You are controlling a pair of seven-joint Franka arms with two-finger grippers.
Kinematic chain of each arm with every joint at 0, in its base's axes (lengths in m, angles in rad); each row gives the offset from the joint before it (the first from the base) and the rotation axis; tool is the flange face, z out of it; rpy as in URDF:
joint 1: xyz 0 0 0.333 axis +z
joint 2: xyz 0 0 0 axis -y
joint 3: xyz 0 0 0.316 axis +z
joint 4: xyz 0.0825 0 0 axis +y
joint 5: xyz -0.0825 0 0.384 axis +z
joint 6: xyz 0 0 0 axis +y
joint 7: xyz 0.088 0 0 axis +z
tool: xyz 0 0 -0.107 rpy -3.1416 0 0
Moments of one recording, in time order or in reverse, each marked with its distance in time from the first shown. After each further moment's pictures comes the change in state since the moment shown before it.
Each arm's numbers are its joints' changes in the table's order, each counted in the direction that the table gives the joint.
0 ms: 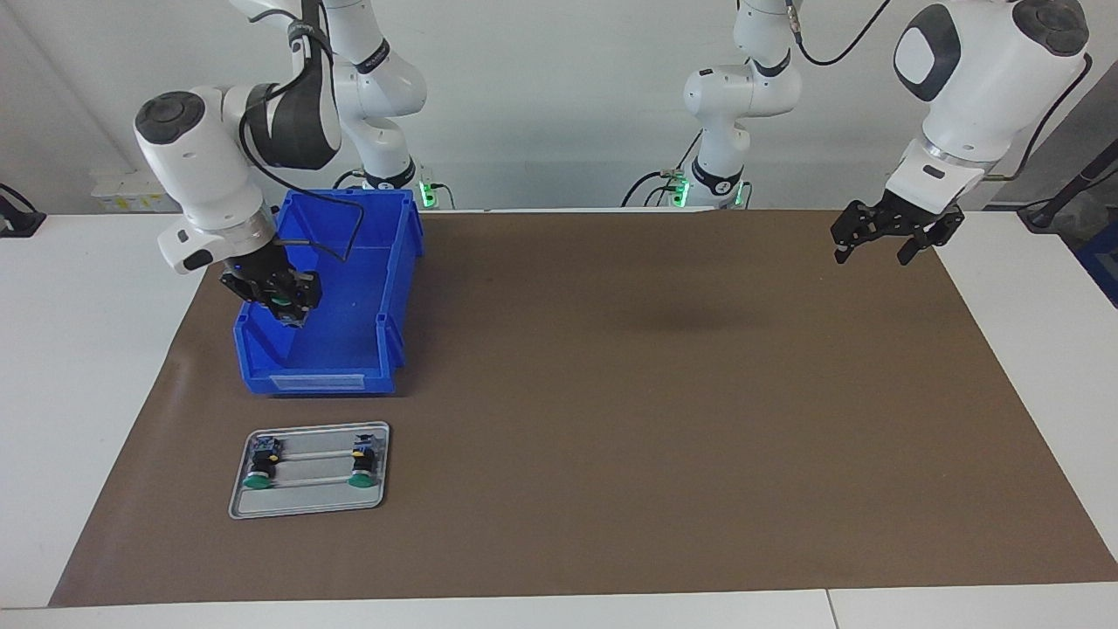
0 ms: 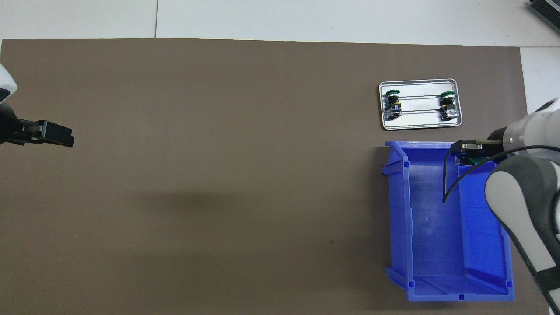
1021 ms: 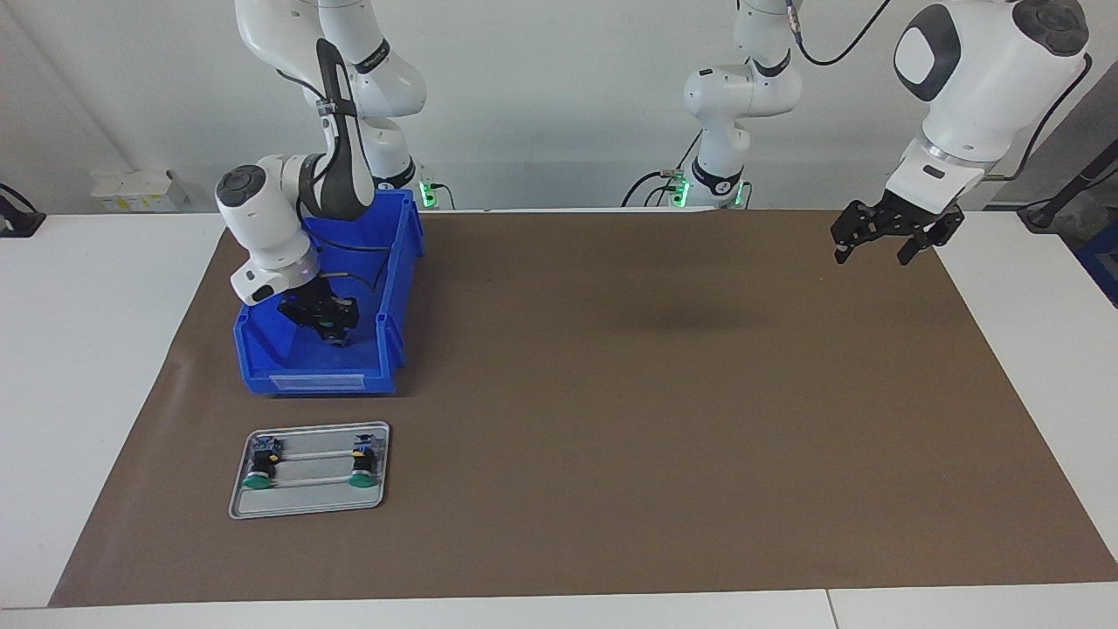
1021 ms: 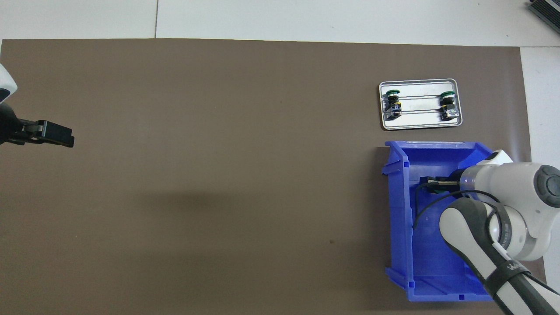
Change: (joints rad) left arm 0.000 0.000 0.000 0.000 0.000 0.000 0.000; right arm -0.006 -0.013 0.010 0.344 0.118 -0.372 0.107
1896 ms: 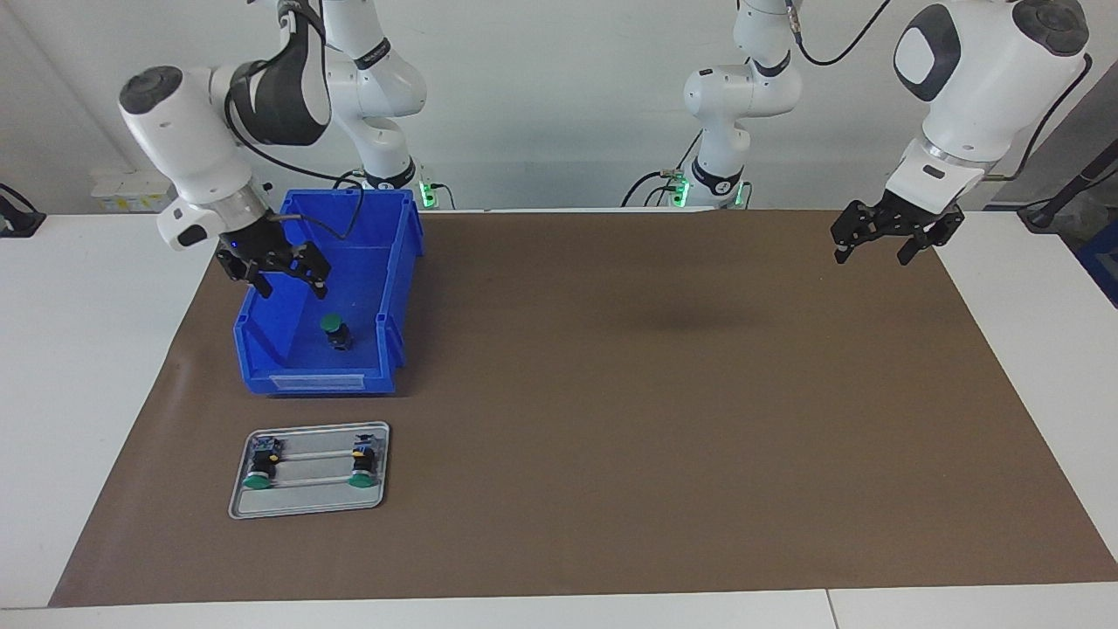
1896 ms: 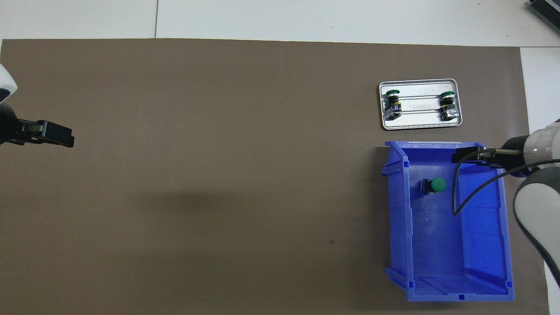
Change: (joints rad) left arm 0.000 0.000 0.000 0.000 0.000 0.000 0.000; right arm -0.020 0.110 -0.006 -0.438 -0.034 0.567 -0.062
